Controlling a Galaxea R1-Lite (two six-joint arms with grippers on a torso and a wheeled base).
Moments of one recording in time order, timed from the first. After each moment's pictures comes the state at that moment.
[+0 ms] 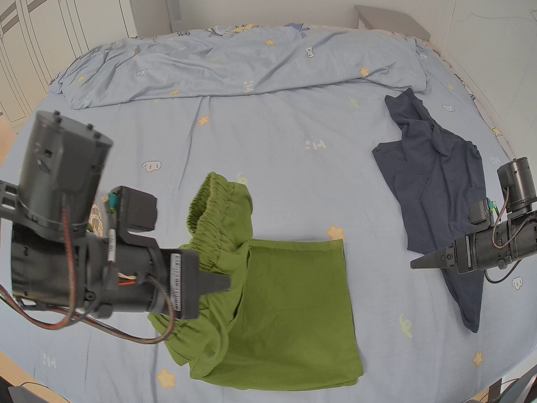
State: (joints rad) left arm -0.80 1.41 -1.06 0.29 -0.02 -0.53; right arm 0.18 1.50 -0.86 0.22 0.43 0.11
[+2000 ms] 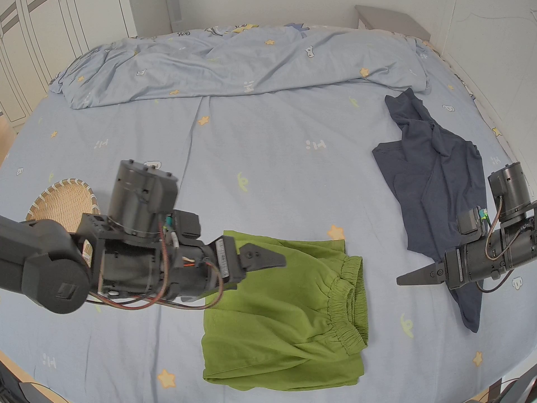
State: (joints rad) left arm -0.64 1.67 -0.90 -0.19 -0.26 -0.77; right arm 0.28 1.50 -0.84 0.21 0.44 0.11
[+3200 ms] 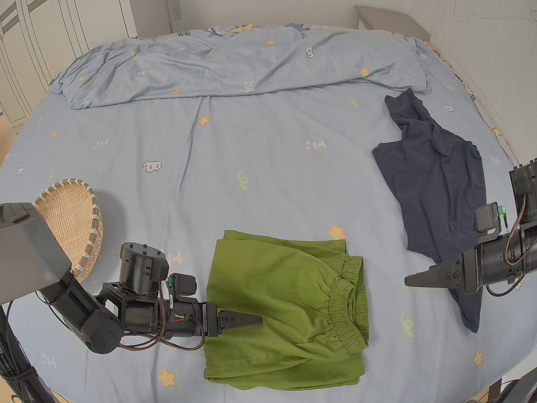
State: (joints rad) left arm -0.44 1.97 -0.49 -0.83 -0.59 -0.52; right arm 0.34 1.37 -0.81 0.21 0.45 0.16
